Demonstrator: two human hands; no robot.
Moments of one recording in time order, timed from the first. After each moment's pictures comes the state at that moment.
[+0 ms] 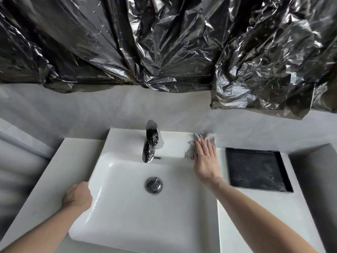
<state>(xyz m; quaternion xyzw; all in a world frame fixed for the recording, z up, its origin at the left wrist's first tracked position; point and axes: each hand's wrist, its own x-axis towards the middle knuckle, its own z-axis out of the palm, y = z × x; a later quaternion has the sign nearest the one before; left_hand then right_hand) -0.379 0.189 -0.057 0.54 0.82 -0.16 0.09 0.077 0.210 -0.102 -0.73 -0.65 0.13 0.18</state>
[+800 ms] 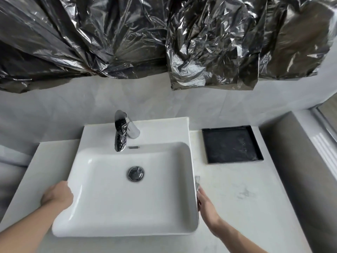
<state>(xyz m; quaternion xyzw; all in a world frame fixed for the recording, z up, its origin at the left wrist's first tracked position) -0.377 0.188 -0.057 0.56 0.81 -0.19 0.06 0.086 -0.008 -0.148 -0.63 -0.23 0.63 0.39</state>
